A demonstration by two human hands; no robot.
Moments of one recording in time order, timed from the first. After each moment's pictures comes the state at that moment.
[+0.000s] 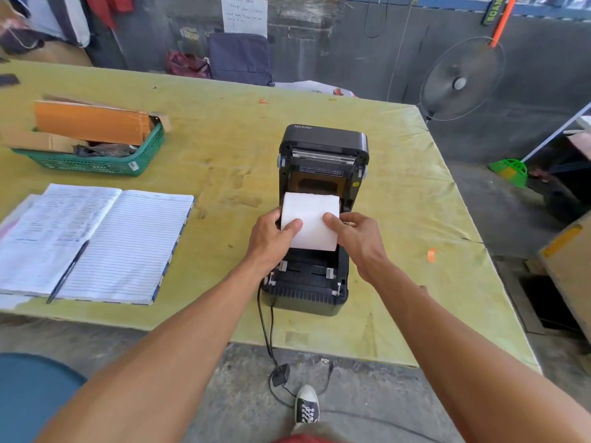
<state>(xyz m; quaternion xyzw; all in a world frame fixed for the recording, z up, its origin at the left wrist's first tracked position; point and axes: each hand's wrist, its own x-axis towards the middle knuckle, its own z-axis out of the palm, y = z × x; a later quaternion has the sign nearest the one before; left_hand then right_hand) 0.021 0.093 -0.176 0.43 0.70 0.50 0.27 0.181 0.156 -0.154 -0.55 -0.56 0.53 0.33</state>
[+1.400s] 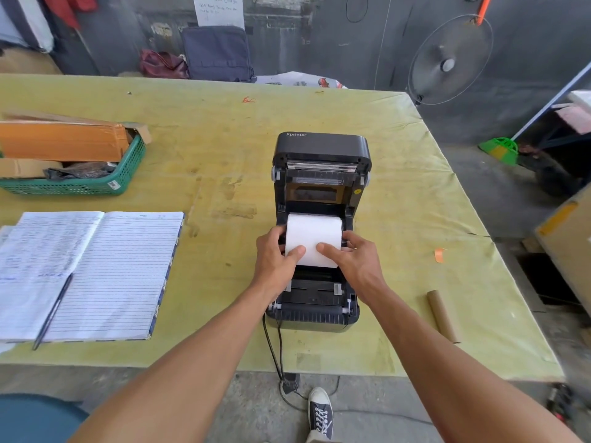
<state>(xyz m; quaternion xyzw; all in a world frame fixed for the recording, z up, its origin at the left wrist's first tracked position) 0.014 0.111 -0.207 0.42 0.72 0.47 0.31 0.168 0.165 -0.196 -0.55 -0.55 0.53 0.33</state>
